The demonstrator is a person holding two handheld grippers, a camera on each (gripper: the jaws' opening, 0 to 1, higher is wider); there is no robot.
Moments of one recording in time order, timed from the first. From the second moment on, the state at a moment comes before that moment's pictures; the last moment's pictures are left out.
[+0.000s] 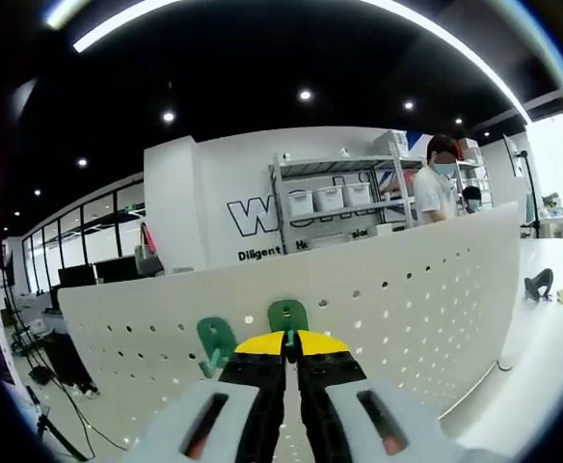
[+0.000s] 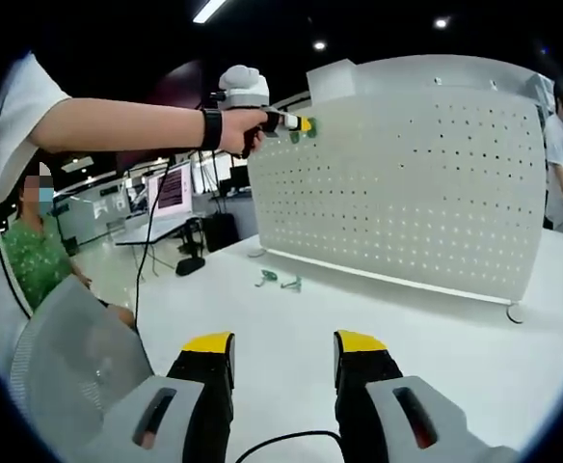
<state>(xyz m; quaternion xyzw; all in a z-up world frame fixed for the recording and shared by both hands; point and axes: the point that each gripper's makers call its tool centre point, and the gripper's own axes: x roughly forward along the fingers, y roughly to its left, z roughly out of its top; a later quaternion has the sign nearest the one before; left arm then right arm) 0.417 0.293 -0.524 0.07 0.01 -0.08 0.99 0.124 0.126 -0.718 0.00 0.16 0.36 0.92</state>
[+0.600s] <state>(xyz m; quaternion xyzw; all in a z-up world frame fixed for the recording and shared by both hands) 0.422 0.298 -0.526 0.03 0.04 -0.06 1.00 0.122 0.129 -0.720 0.00 0.17 0.36 0.92</state>
